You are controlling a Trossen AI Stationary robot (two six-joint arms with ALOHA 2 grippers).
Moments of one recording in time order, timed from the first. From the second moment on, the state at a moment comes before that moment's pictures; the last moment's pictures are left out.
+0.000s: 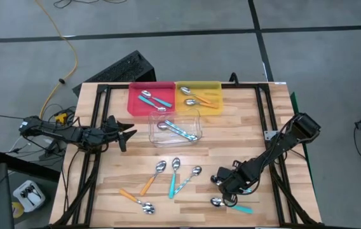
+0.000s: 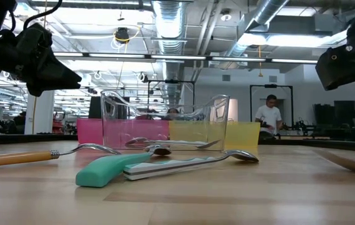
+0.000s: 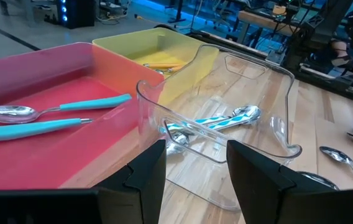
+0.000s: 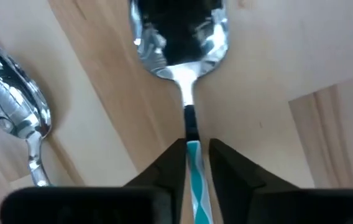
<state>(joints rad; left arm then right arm) -0.20 0.24 0.10 -0.21 -0.65 -0.44 0.65 1.72 0.92 -0.61 0.00 1.07</state>
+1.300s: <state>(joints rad) -0.20 0.24 0.10 -0.22 -0.66 -0.45 0.56 1.72 1.19 -0.87 0.11 0.84</state>
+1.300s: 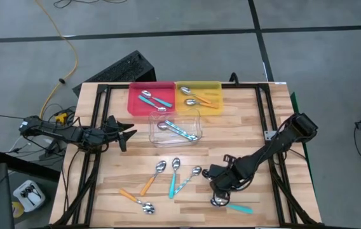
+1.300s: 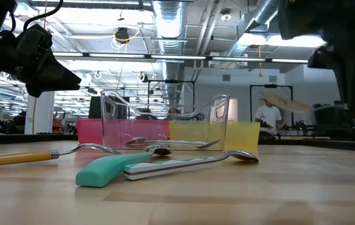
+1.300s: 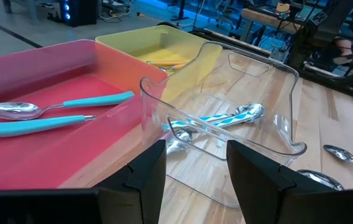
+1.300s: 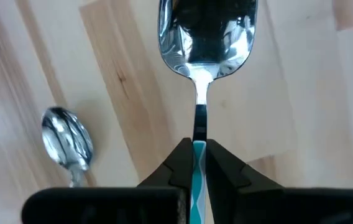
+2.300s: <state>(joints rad) -0.20 0.24 0.10 -0.22 -0.66 -0.45 0.31 1.71 1.62 -1.11 0.19 0.16</state>
